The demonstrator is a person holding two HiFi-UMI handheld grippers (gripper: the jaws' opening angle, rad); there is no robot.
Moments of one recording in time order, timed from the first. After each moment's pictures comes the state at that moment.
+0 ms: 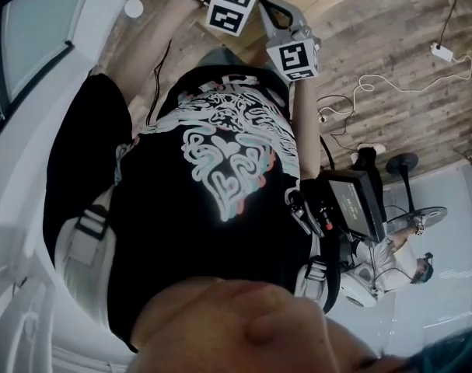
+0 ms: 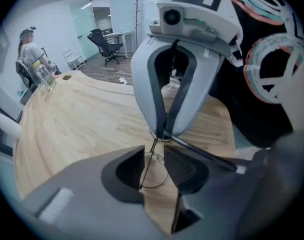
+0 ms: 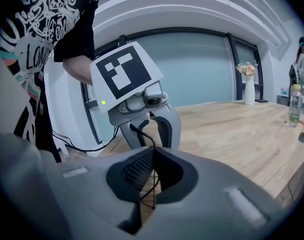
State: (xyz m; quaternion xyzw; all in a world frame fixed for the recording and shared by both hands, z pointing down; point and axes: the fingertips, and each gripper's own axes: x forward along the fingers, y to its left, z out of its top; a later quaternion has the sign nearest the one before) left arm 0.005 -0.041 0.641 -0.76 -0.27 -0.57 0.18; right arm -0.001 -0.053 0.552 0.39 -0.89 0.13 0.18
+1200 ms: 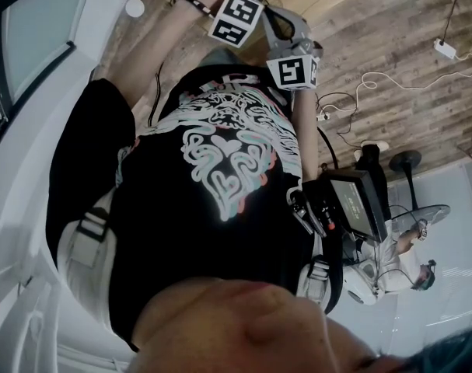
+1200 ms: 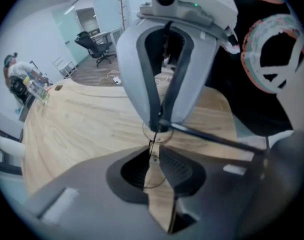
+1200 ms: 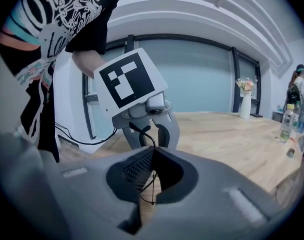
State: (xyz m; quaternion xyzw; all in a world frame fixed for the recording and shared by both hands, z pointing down) left arm 0.007 -0.024 0.639 -0.73 -0.27 -0.57 0.26; right arm 0.006 -0.029 0.538 0.41 -0.88 0.07 0.22
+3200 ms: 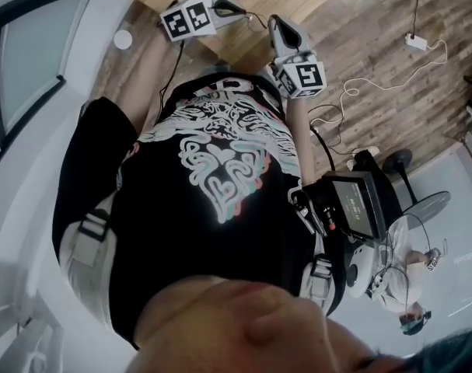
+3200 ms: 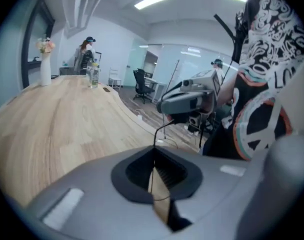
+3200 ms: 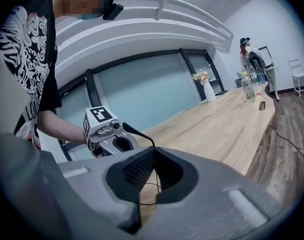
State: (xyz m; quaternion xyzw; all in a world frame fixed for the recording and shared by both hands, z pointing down) left arm 0.027 -0.048 0.600 -0.91 -0.18 -0.36 -0.10; right arm 0.088 -0.052 0.547 0.54 -0.81 0.24 0.02
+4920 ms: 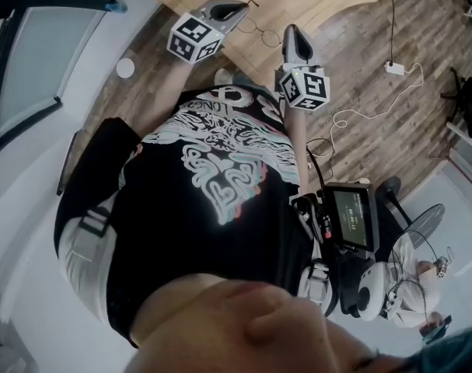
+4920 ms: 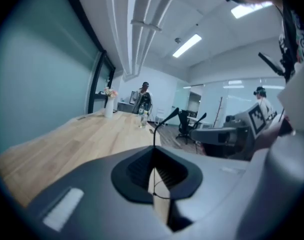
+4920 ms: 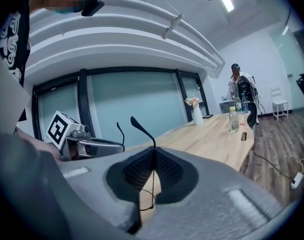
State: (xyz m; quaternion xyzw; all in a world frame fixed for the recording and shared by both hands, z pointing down) left arm -0.048 -0.078 0.426 -0.97 0.16 -0.16 -0.14; right arm 0.047 -0.019 0.399 0.64 -0.75 0.17 0.00
